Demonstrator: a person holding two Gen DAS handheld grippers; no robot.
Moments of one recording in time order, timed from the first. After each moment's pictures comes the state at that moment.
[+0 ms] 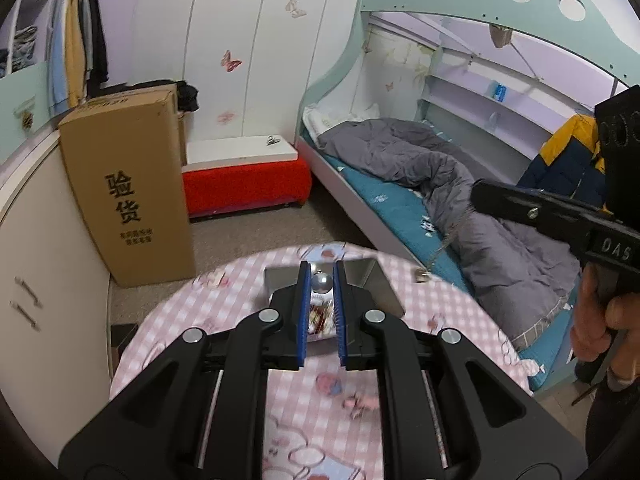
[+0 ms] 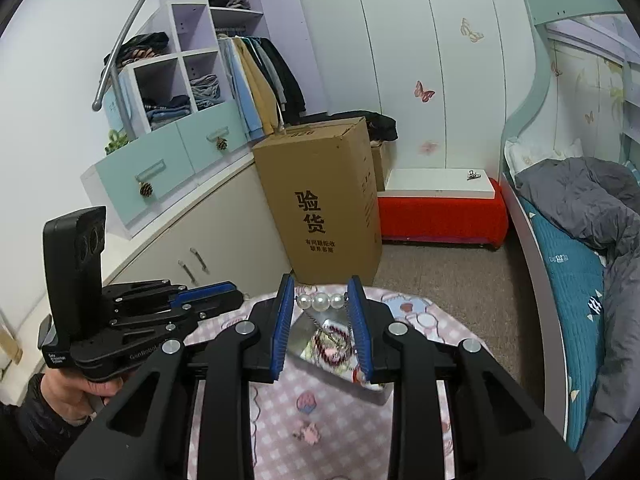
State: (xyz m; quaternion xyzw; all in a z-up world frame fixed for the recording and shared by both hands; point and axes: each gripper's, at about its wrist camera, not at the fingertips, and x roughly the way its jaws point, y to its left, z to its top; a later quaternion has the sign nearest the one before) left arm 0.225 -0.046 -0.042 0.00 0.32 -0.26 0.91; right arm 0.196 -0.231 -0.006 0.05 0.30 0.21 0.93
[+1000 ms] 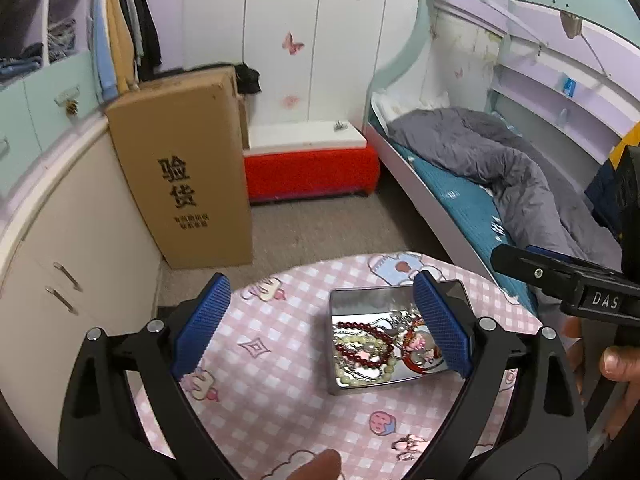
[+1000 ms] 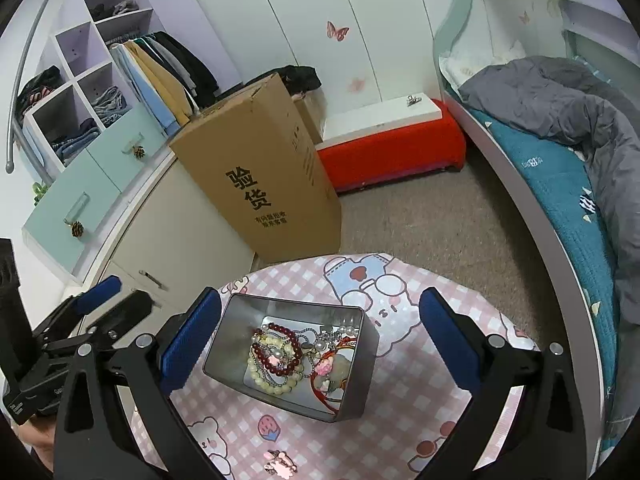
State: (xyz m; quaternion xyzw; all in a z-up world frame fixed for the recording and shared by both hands) left arm 0.271 -0.059 -0.061 0.02 0.34 -0.12 0.93; right arm 0.263 -0.268 -0.077 0.16 0.39 0.10 0.90
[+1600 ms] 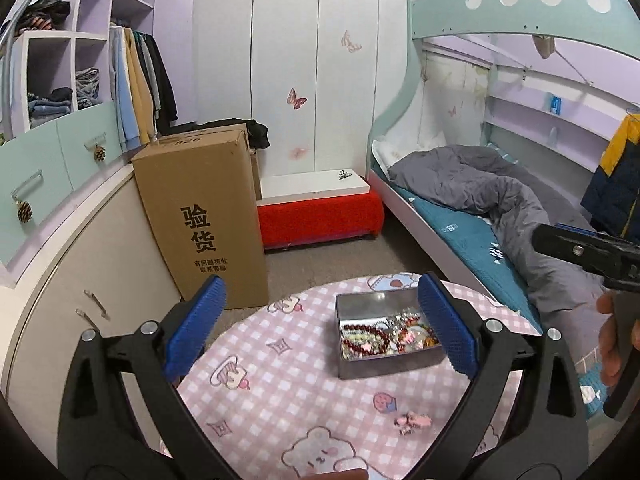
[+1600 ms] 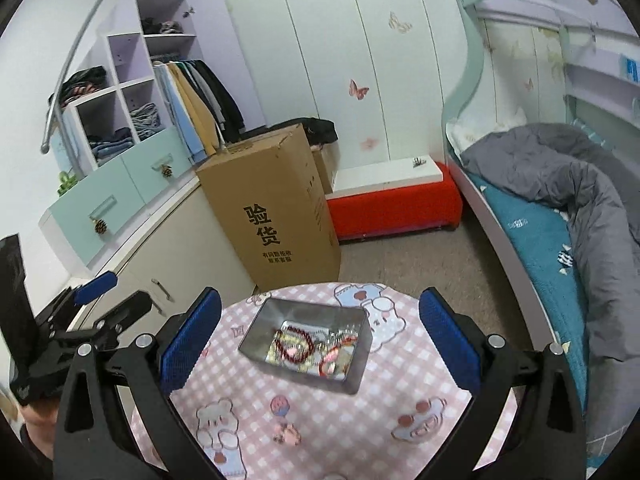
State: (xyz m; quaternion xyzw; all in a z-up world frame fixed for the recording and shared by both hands) left arm 0.189 -0.037 -0.024 0.03 0.25 -0.12 0.96; right arm 0.167 -0.265 -0.019 0.10 0.30 0.10 0.94
